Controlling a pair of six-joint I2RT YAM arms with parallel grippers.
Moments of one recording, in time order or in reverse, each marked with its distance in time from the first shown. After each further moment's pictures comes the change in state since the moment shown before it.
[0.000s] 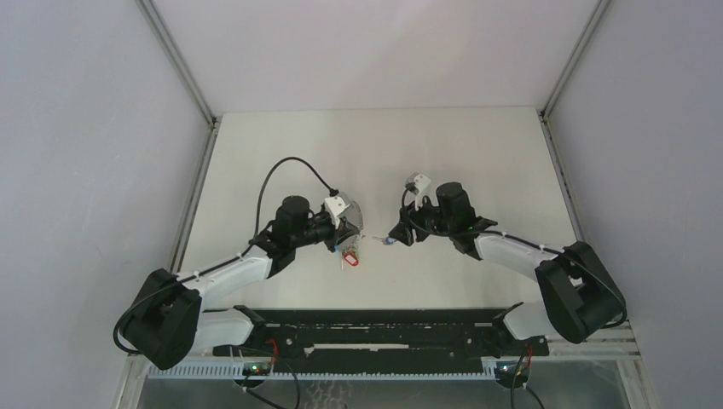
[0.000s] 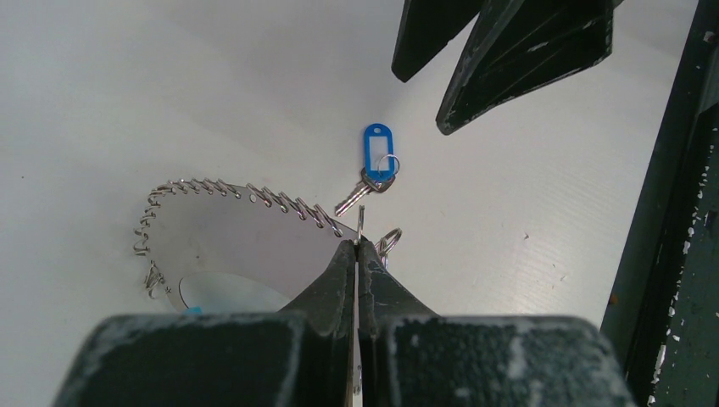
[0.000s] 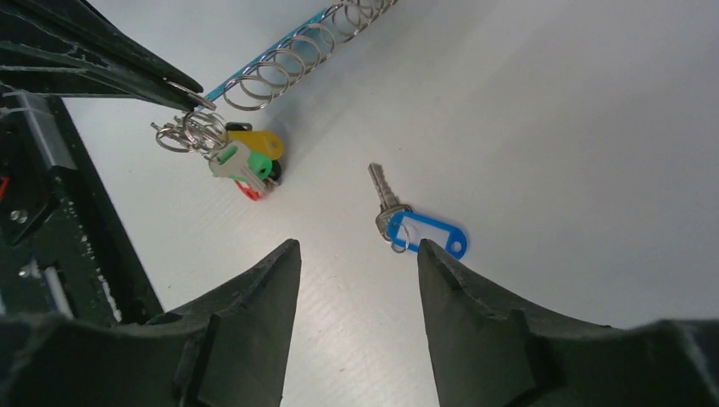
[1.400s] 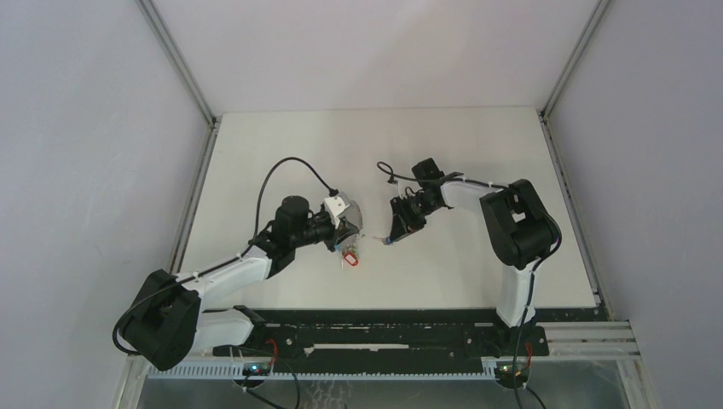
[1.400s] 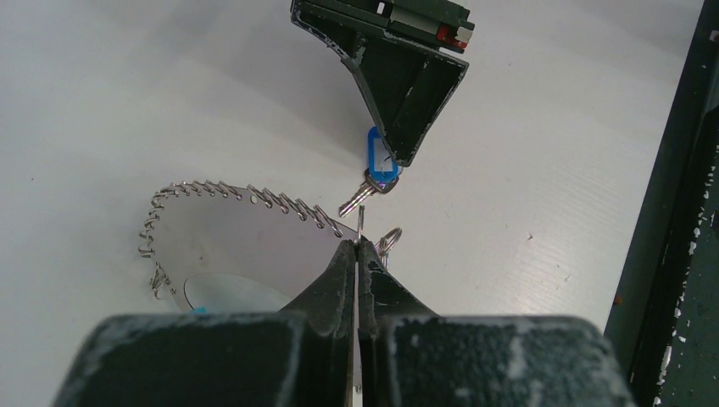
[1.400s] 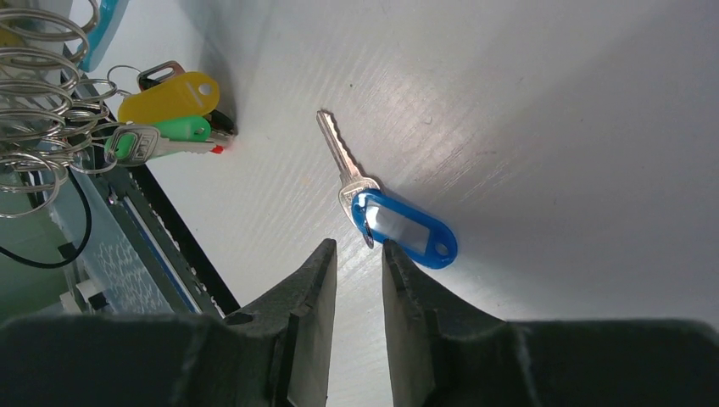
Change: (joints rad) left arm 0.000 -0.006 0.000 -0.001 -0.007 0.010; right arm -0.085 0.535 0.571 -0.728 -0.232 -0.073
